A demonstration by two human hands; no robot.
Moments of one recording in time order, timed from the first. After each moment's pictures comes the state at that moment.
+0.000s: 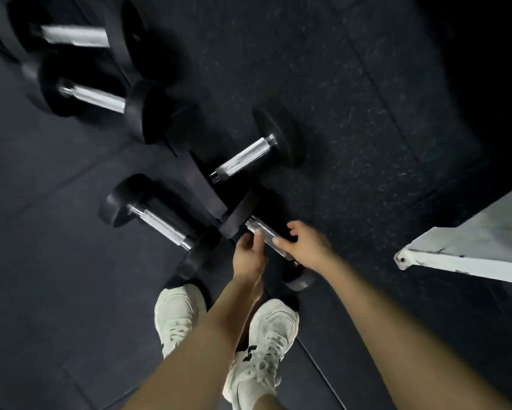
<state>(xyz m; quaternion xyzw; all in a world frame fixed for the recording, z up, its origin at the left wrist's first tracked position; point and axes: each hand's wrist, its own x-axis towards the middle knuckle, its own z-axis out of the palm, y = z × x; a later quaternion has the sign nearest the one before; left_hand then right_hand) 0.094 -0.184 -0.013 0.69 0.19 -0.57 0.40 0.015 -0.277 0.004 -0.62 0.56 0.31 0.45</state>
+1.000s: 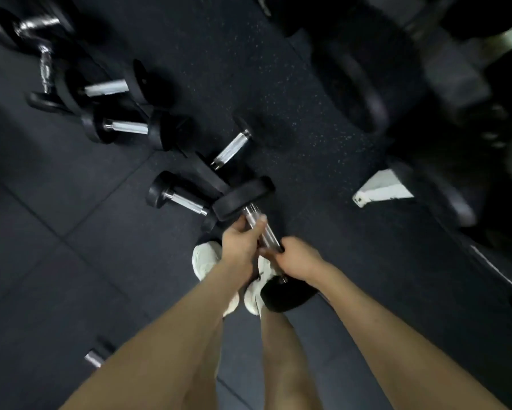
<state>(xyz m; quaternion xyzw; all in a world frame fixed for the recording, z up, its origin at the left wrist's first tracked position) 0.096 -0.164 0.240 0.71 0.13 -0.59 0.36 -0.015 -0.194 0.242 -0.54 0.56 0.29 0.56</state>
